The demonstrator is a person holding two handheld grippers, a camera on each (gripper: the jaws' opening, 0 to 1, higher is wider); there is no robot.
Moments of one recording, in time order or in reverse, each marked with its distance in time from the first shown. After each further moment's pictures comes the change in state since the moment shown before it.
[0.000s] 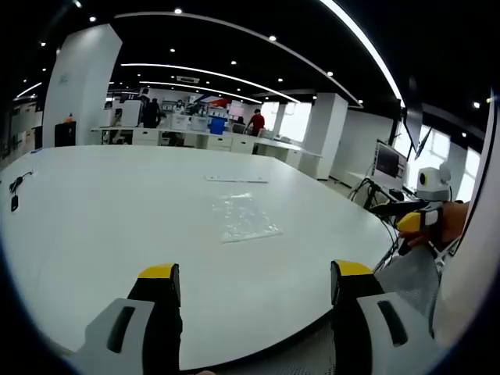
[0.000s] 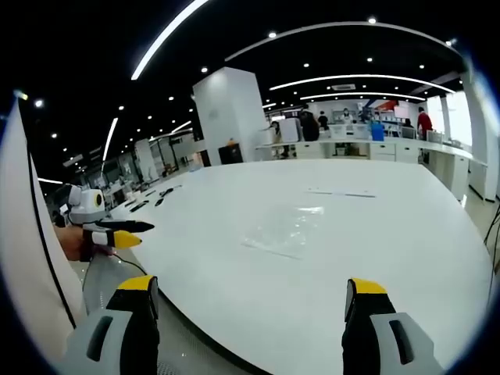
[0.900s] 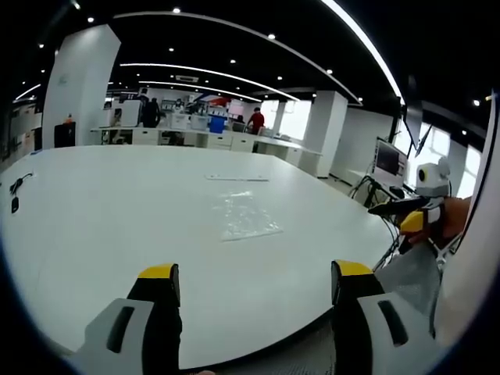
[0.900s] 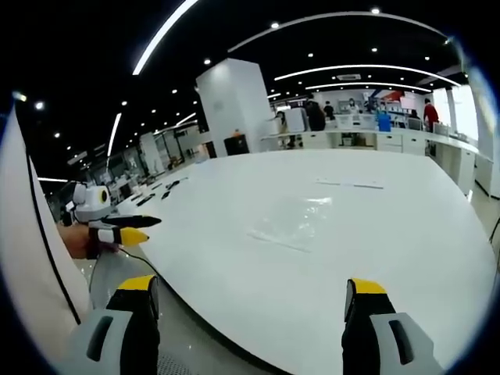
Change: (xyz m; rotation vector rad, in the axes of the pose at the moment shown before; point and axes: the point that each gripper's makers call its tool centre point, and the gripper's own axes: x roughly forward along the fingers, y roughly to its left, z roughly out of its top) left arm 0.000 0.001 -0.004 0.008 0.010 0.004; right arm 0.003 0.010 -0.004 0.011 0.052 0.040
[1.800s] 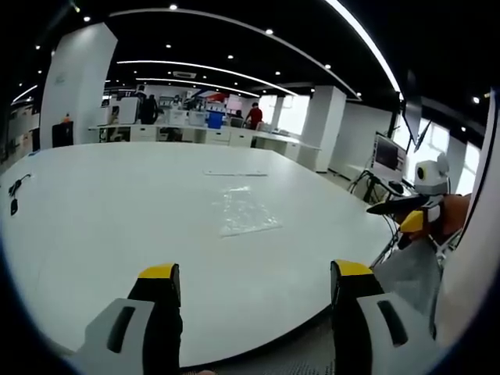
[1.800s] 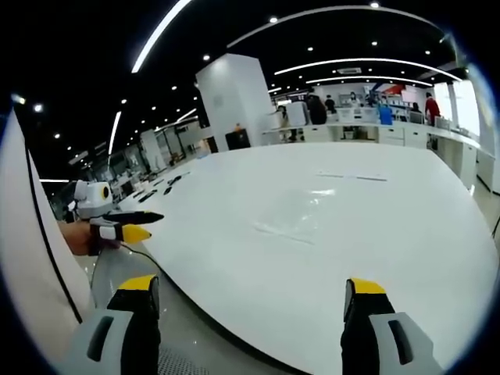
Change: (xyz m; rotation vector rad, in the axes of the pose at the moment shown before) left arm 0.002 0.001 -0.007 0.010 0.028 -0.005; right arm 0.001 0.003 -0.010 0.015 0.035 0.014
